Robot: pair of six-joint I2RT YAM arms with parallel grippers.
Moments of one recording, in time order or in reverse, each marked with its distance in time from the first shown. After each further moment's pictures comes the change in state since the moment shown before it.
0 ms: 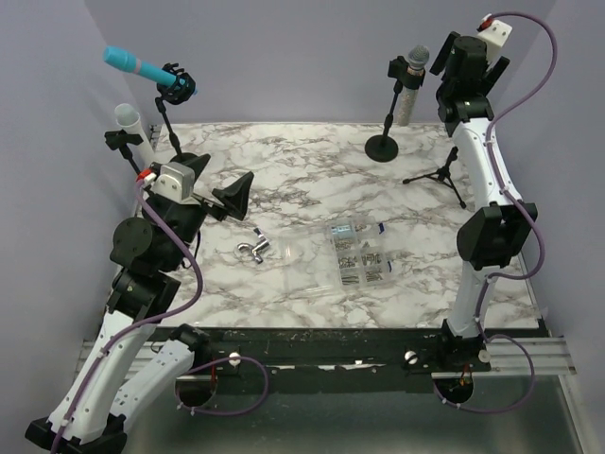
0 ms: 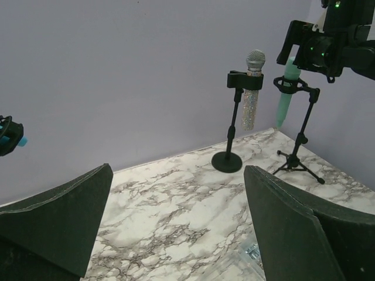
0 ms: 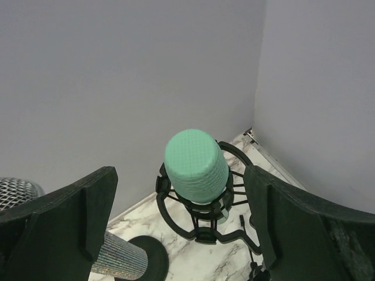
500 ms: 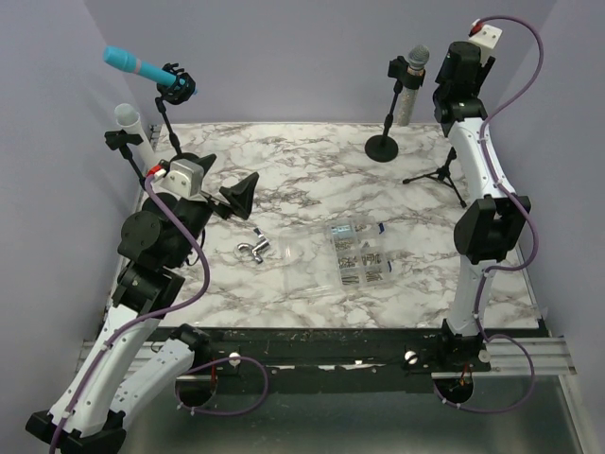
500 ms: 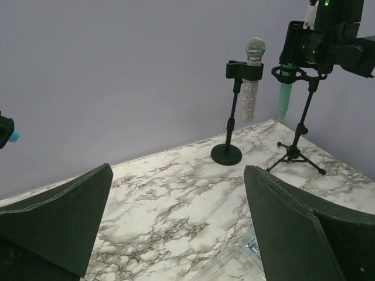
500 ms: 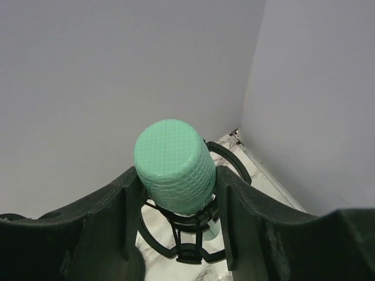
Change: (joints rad) left arm -0.016 0.031 -0.009 0.009 0.000 0.015; right arm -0.015 0.087 0.019 0.040 0.000 -0.090
